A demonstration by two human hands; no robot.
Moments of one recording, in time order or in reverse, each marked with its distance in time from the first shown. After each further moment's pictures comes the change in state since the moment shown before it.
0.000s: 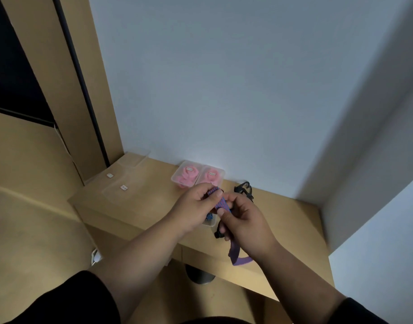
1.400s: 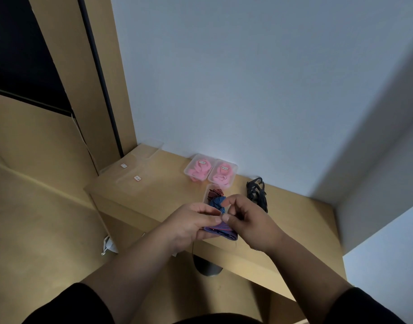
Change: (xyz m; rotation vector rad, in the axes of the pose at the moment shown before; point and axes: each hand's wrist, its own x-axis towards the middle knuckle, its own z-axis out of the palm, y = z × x) left_hand -0.042 -0.022 -0.024 -0.428 0.018 -0.497; right_hand 0.016 0.021 0.003 -0.422 -0.242 -0.087
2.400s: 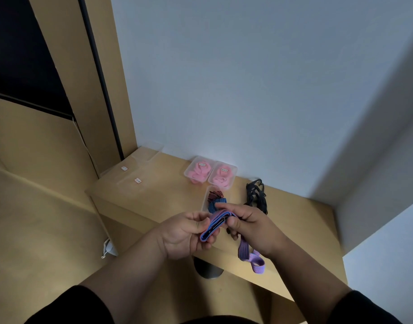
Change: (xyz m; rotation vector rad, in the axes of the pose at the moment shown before) left_hand -0.013 -0.005 -0.021 -0.255 -0.338 -0.141; right_hand -0.003 0.012 0.008 0.423 -0.037 -0.026
